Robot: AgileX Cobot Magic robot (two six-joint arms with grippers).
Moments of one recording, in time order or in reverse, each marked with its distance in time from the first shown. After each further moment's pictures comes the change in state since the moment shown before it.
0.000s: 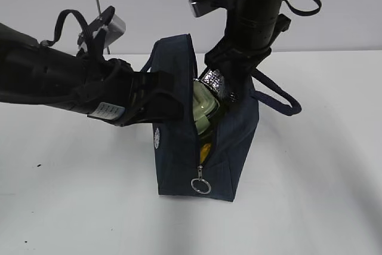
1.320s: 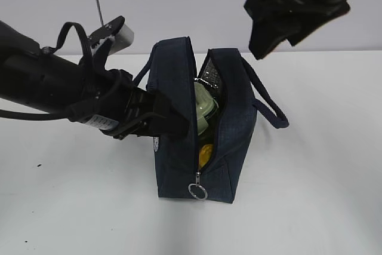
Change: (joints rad) left arm 0.000 0.000 -0.001 0.154 0.056 0.007; right arm 0.000 -0.471 0.288 0.140 -0.002 0.033
